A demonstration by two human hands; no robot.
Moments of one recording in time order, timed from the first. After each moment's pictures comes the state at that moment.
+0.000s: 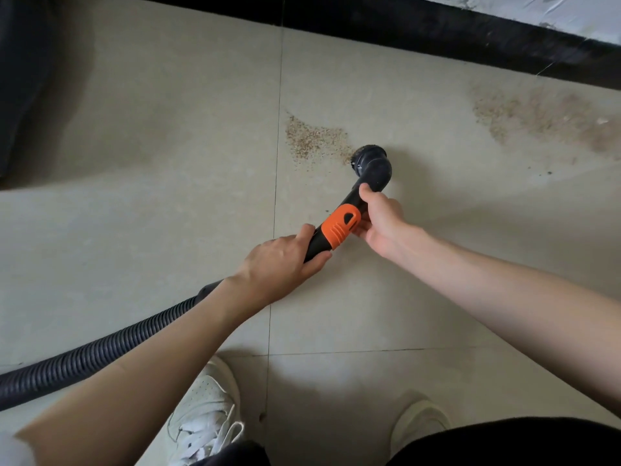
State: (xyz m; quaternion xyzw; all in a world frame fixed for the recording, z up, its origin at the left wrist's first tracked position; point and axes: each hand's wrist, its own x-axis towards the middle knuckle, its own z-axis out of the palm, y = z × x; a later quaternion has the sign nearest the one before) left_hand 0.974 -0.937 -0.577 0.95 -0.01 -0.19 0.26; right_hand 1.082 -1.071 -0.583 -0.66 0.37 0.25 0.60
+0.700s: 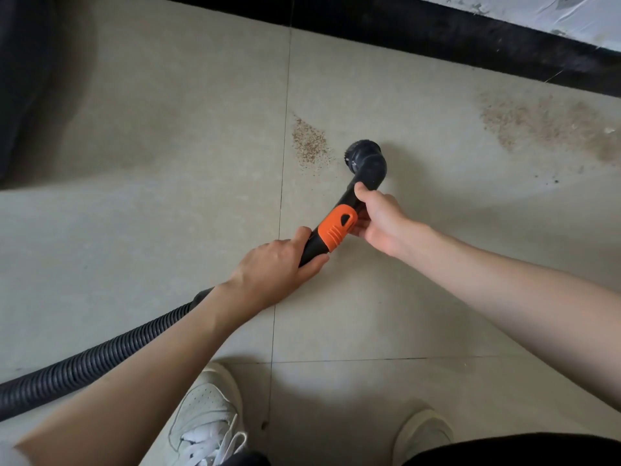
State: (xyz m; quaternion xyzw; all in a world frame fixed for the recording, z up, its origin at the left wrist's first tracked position) left_hand 0.977 -0.922 -0.573 0.93 0.01 -0.23 0.27; right_hand 1.094 -1.057 -0.582 -0.69 0.33 0.31 0.57
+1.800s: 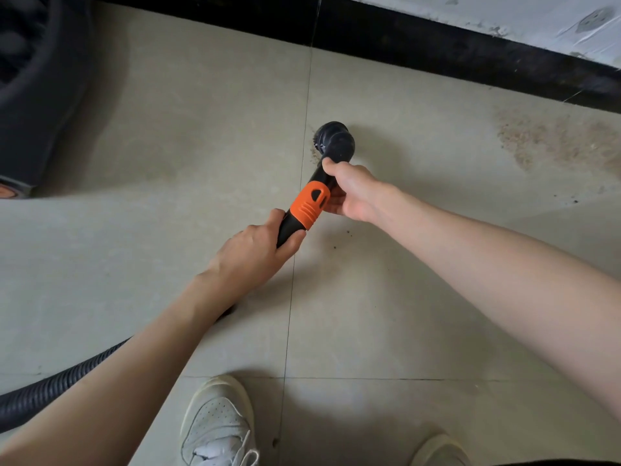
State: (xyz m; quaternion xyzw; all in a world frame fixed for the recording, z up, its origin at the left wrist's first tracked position) left_hand 0.989 -0.873 -0.573 0.92 0.13 -0.18 0.32; right_hand 1.130 -0.982 -0.572 -0.71 0.25 0.38 0.54
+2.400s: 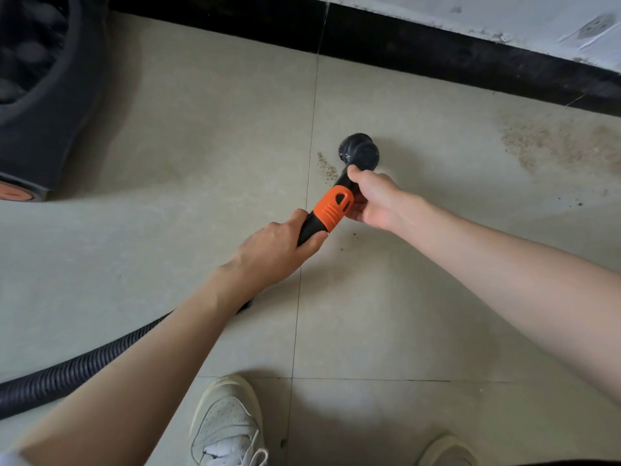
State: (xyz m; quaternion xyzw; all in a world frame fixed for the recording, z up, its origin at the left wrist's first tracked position) left_hand 0.999 -0.879 -0.565 0.92 0.09 -0.20 0.33; right_hand 1.128 -1.000 -0.568 -0.71 0.28 0.34 0.55
